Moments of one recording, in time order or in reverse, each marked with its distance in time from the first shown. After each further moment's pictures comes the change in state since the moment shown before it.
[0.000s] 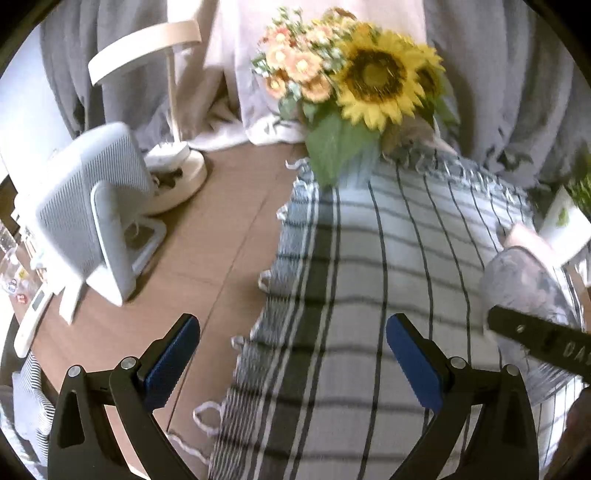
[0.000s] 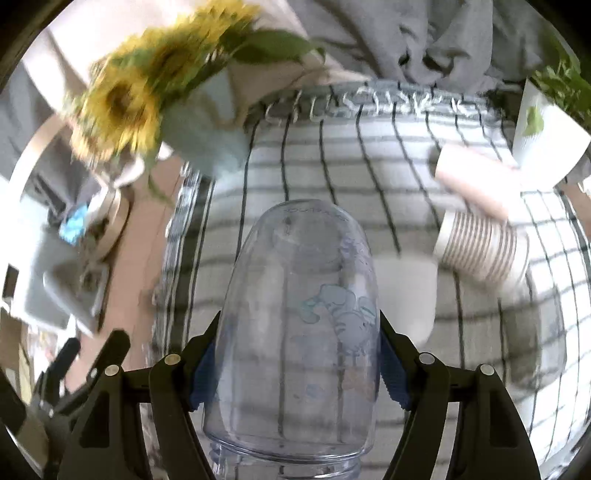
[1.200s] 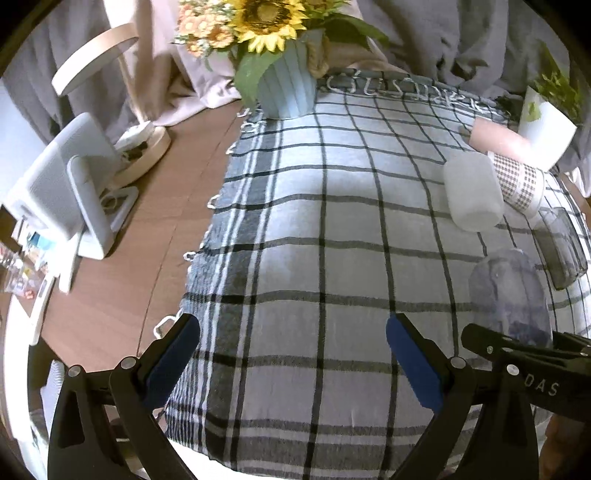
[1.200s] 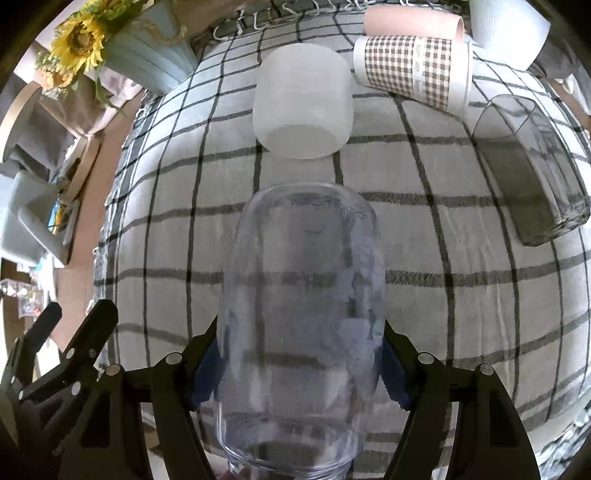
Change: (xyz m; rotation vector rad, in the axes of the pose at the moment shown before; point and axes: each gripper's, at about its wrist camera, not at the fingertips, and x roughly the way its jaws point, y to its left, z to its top) left arm -0.017 -0.071 -0.068 0.158 0.116 0.047; right arm 0.020 -0.076 -0.099 0.075 0.189 0.009
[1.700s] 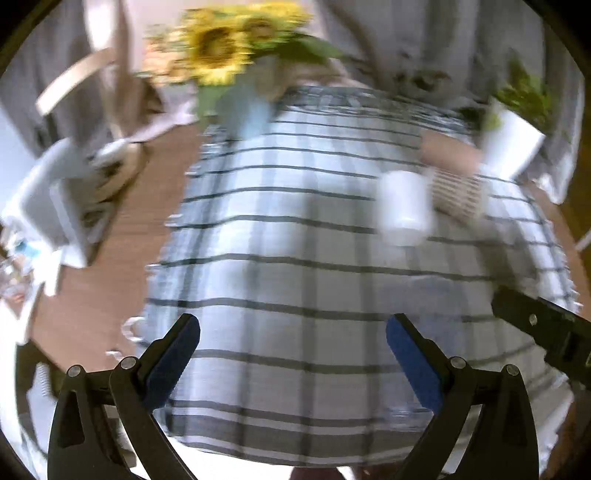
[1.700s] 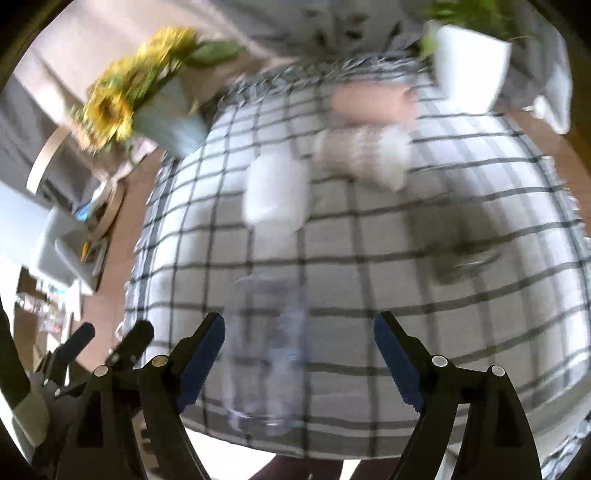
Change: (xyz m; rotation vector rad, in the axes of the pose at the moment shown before) left arm -0.039 -0.058 0.011 0.025 0.000 -0.142; right arm -0.096 -0.044 -0.003 0.023 -0.209 0.022
